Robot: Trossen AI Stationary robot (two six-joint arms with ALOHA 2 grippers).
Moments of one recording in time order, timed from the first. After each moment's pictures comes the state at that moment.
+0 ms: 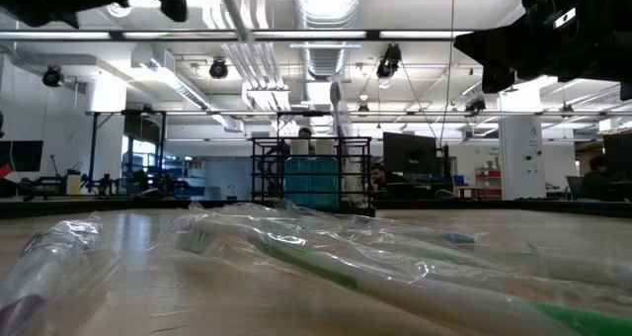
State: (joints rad) left arm 0.16 0.76 0.42 0.60 0.14 0.07; right arm 0.05 0.91 0.04 1.00 0.08 -0.03
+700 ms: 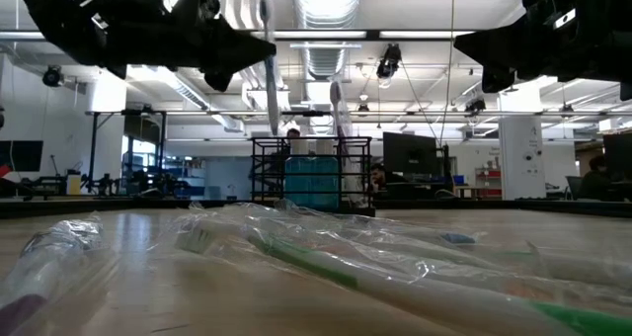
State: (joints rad) left arm 0.22 1.18 0.42 0.81 0.14 -0.03; right arm 0.05 0.91 0.04 1.00 0.08 -0.04
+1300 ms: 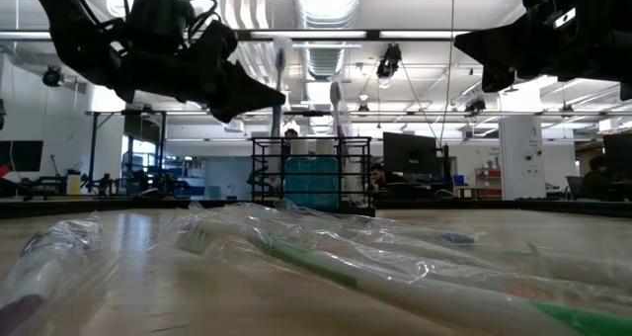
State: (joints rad) left arm 0.22 1.37 0.41 0.86 0.09 -0.01; right arm 0.05 0.91 0.04 1.01 0.08 -0.04
